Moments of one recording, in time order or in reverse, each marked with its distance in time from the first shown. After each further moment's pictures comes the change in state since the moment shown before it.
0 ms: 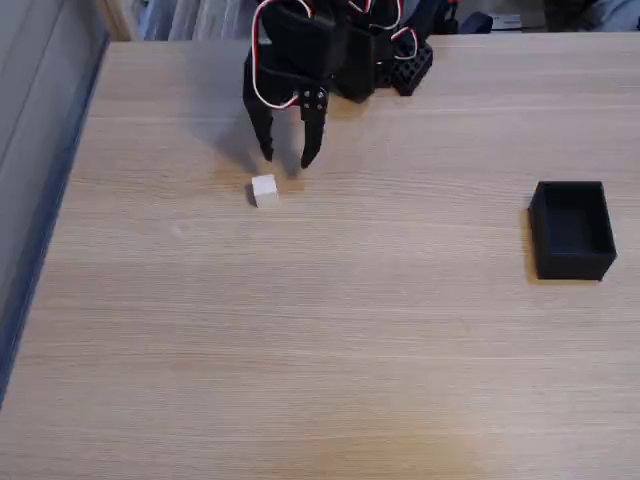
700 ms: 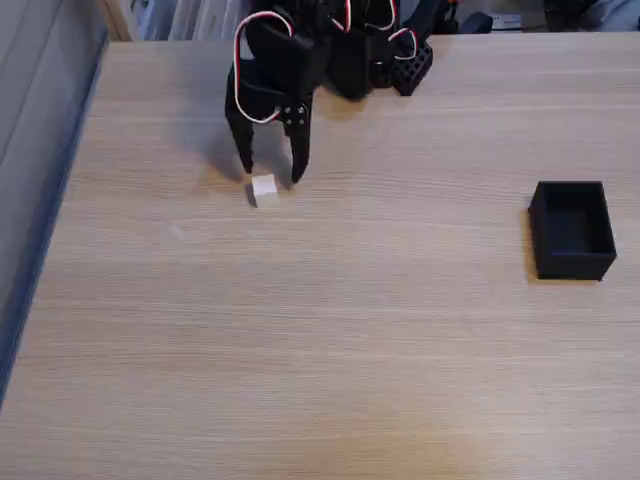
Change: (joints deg) arm 4.1 -8.8 1.2 -12.0 -5.3
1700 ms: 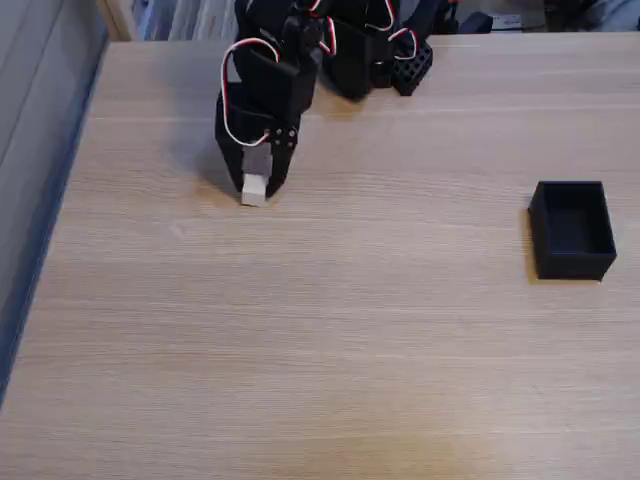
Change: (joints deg) arm 0.0 -12.2 -4.7 -6.0 -1.7
